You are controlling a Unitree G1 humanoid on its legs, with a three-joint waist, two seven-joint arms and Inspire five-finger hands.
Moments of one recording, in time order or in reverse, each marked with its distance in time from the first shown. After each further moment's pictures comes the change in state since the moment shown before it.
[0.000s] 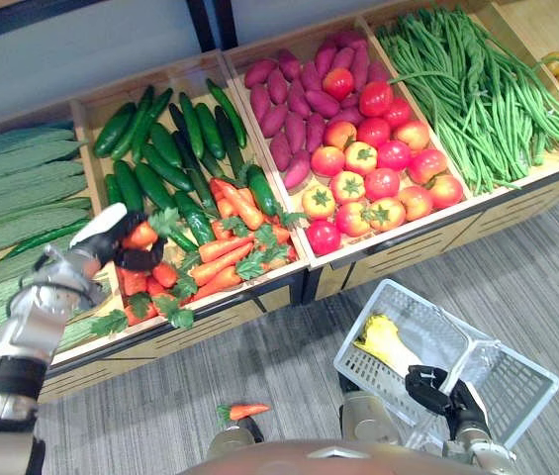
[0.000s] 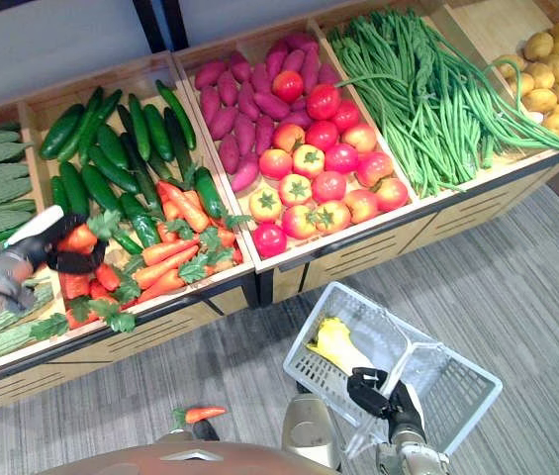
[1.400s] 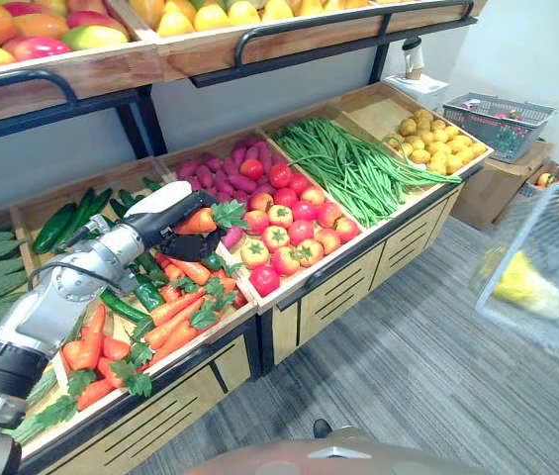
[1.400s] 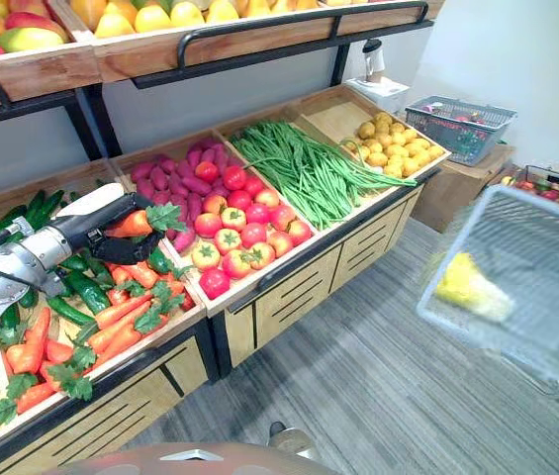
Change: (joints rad) left arm 0.055 0.056 -0.177 -0.324 -0.163 -0.069 -0.061; right arm -0.123 -0.479 -0.546 -0.342 0.118 0.146 0.038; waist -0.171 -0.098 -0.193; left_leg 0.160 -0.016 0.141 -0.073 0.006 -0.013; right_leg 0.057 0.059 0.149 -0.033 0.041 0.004
